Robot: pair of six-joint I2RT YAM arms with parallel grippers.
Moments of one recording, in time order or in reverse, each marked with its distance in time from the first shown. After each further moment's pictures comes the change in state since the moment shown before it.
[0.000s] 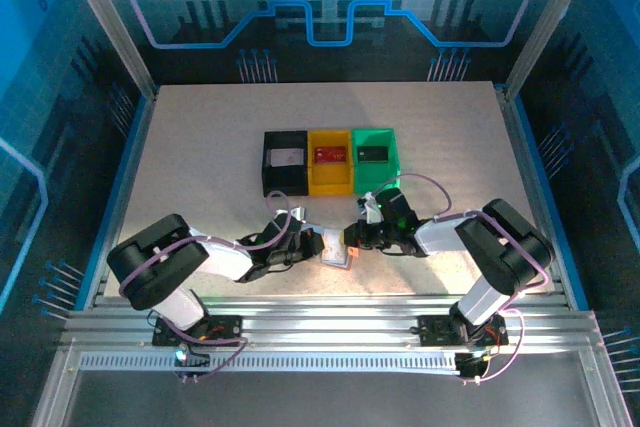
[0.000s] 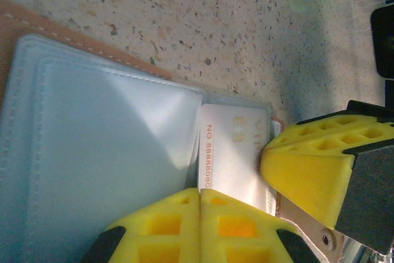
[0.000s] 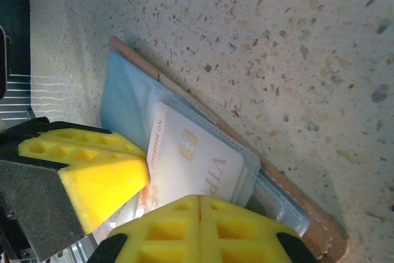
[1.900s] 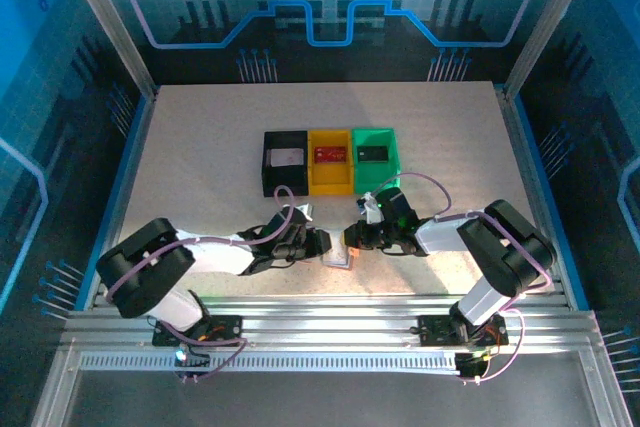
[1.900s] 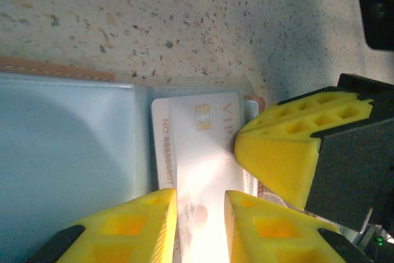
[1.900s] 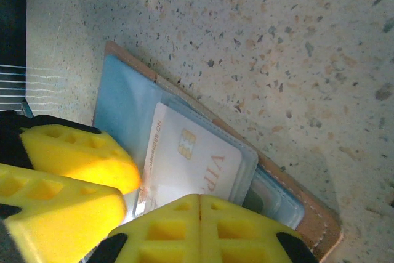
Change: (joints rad) left arm -0.006 -0.082 0.100 -0.267 0.033 0.087; right arm -0.004 -0.013 0.007 -0.039 -0.004 -0.045
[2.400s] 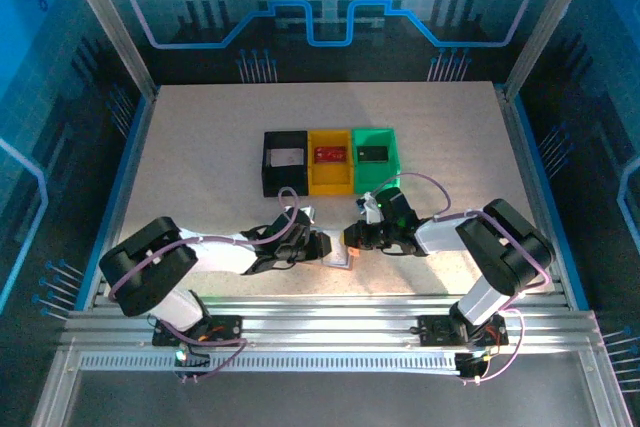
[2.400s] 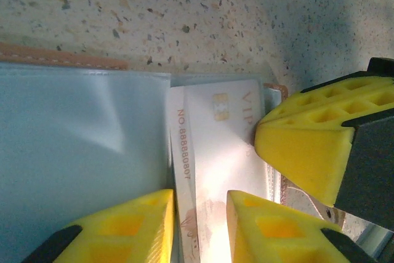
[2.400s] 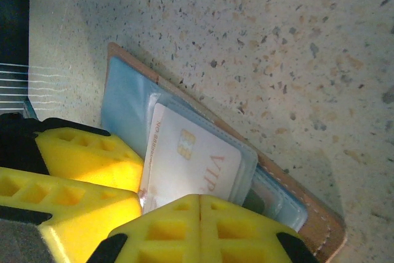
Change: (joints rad) left arm -0.023 0.034 0.026 -0.044 -0.024 0.025; right arm 0.000 0.010 0.000 0.014 -0.011 0.000
